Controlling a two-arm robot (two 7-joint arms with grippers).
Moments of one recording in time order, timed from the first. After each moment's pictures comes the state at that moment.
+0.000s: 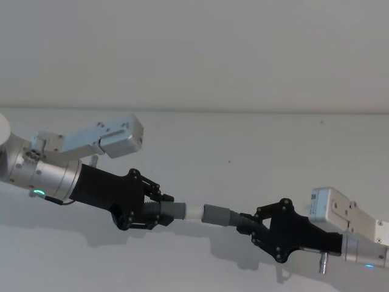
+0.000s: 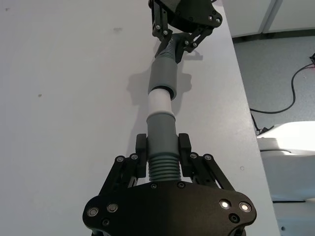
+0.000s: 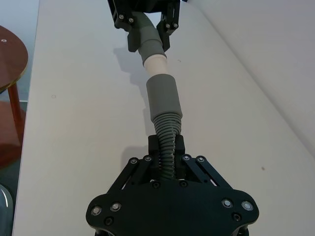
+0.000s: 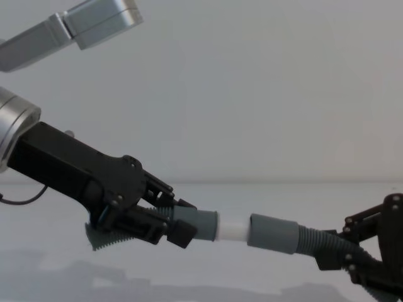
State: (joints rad) left arm -0.78 0.73 0.88 -1.53 -0.45 0.22 -1.07; right arm 0.26 0.74 -0.54 -1.61 0.26 -0.19 0.77
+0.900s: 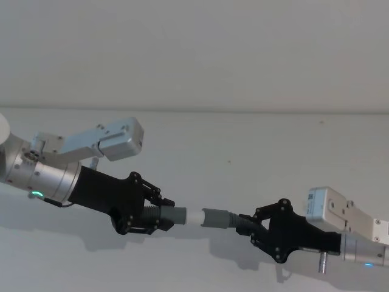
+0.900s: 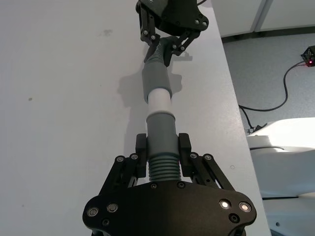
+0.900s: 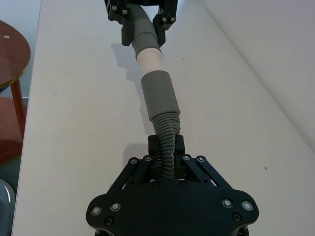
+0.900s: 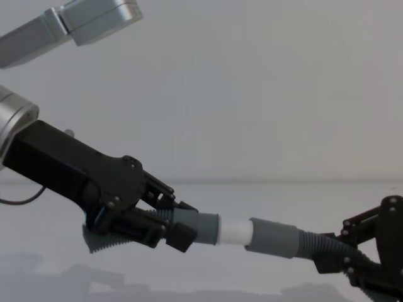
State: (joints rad) left arm -0.80 0.75 0.90 -1.54 -0.47 0.22 -1.09; right arm 0.28 0.74 -0.55 -1.60 0.25 -0.19 0.78
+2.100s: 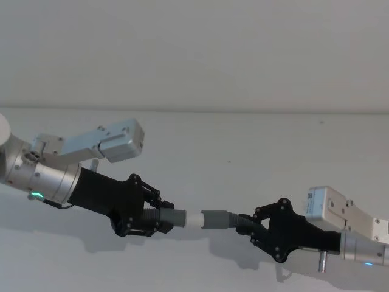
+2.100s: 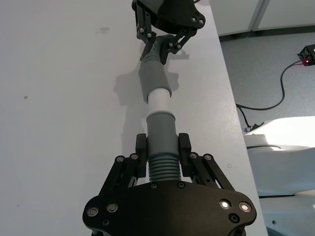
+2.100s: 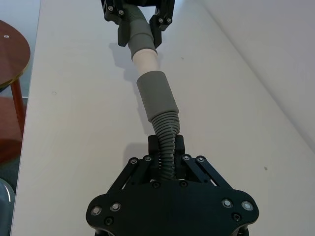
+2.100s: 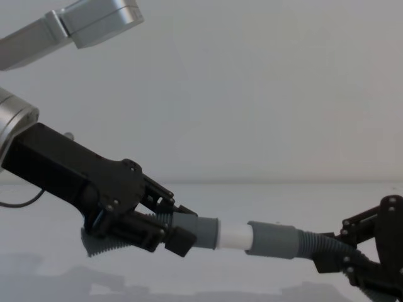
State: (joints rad) left arm -0.81 0.75 0.91 -1.54 -0.47 0.22 -1.09; right arm 0.28 0.74 -0.55 -1.60 0.25 -0.18 0.78
